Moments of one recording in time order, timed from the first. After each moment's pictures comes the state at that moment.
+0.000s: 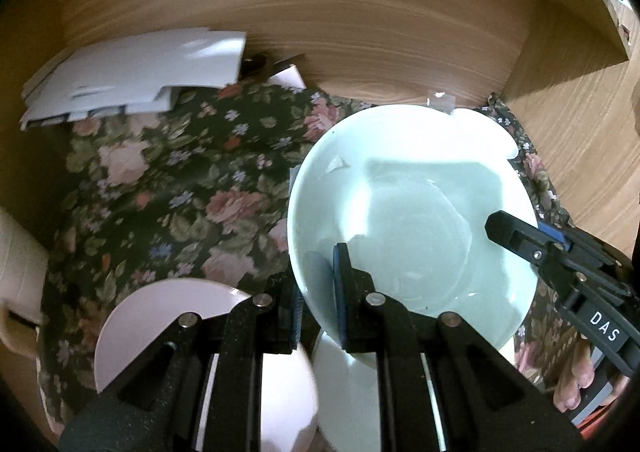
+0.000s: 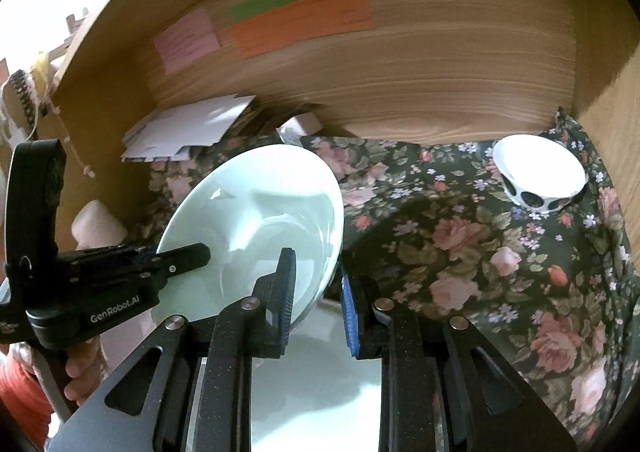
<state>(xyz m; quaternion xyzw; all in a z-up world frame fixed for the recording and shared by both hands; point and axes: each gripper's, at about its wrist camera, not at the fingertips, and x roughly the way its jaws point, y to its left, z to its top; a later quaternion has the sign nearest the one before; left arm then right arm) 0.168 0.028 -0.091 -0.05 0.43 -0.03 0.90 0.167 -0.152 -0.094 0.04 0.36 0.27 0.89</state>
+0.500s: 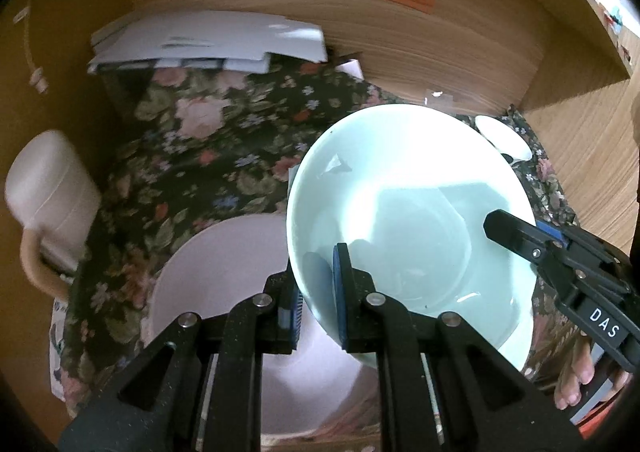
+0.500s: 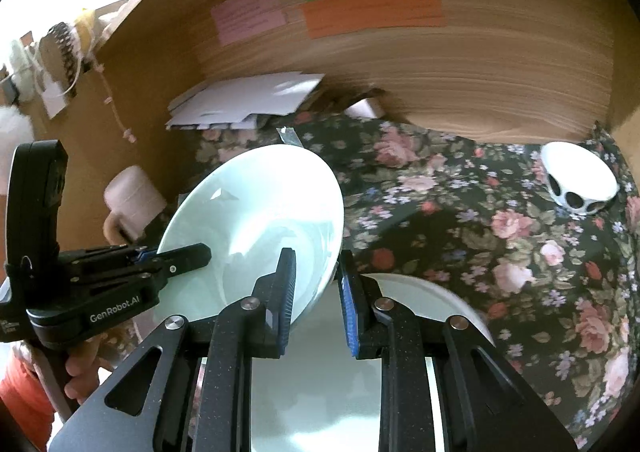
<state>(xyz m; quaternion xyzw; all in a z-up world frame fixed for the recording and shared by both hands) 0.109 0.081 -0.093 -0.09 0.42 0.01 0.90 0.132 -0.099 -0.098 0.01 0.36 0.32 0.88</state>
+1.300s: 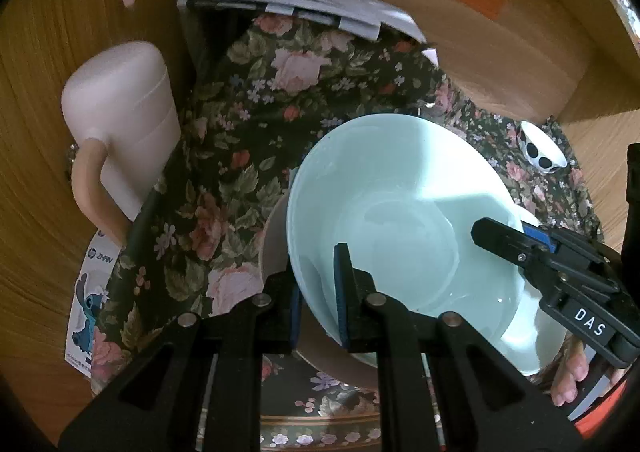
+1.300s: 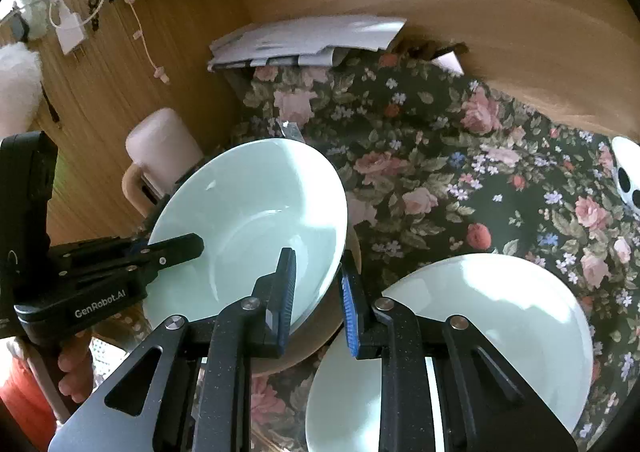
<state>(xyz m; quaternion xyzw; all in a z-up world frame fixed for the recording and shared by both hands) 0.068 0.144 -0.124 -0.12 0.44 0.07 0.89 0.126 -0.032 -0.134 -0.02 0.40 0.37 0.84</state>
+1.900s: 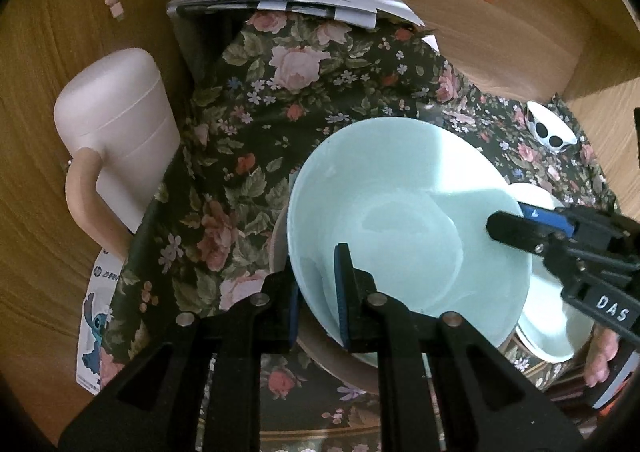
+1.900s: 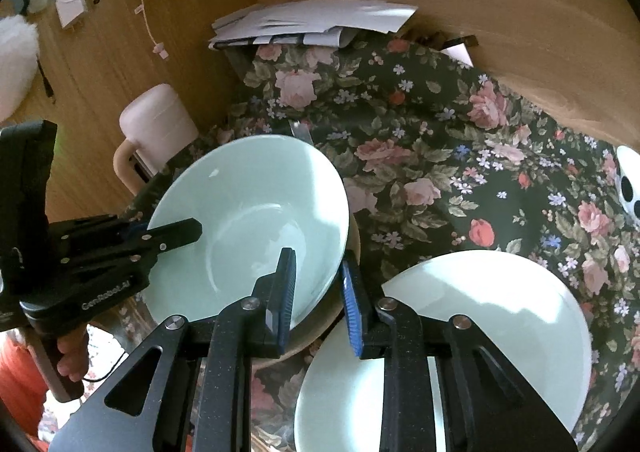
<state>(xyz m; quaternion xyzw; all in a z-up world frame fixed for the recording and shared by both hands) 0.075 0.142 -0.138 -0.07 0.44 0.07 0.89 0.126 -0.028 -0.134 -0.06 0.40 0.37 0.84</state>
